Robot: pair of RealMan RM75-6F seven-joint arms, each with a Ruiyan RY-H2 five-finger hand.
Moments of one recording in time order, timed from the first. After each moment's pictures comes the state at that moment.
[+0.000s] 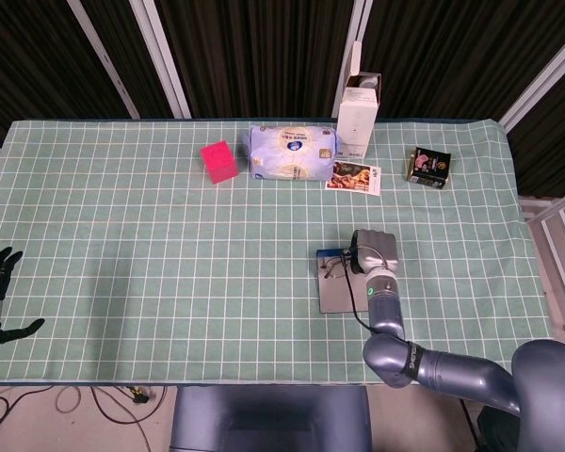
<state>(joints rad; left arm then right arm) -0.12 -1.09 -0.07 -1.66 1.36 1.39 0.01 0.96 -1.64 0.35 -1.49 -0.20 1.17 -0.83</state>
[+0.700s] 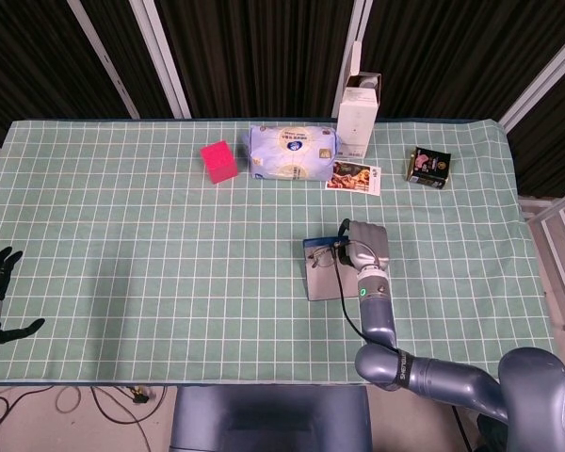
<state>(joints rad) -0.12 -1.09 -0.07 -1.66 1.37 1.39 0.00 0.91 -1.73 0.36 -1.43 -0.43 1.22 -0.67</state>
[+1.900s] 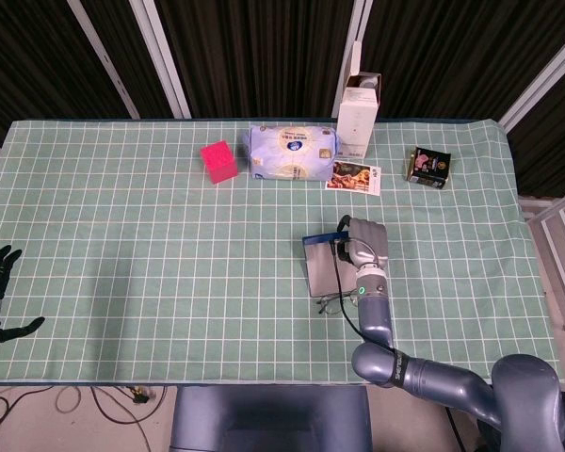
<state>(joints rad) -0.12 -1.09 -0.07 -1.65 1.37 1.39 -0.01 0.88 -1.79 0.41 -1.34 -0.50 1.20 -0.63</state>
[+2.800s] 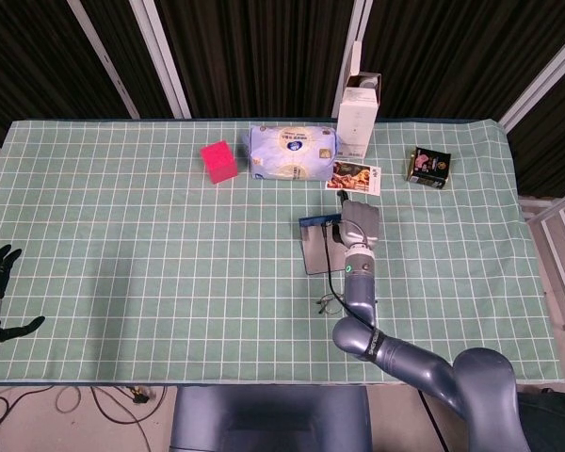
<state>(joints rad) -0.12 -1.09 -0.08 -1.65 1.37 1.39 0.00 1.01 -1.93 0.50 -0.99 -0.47 1.09 -0.69</state>
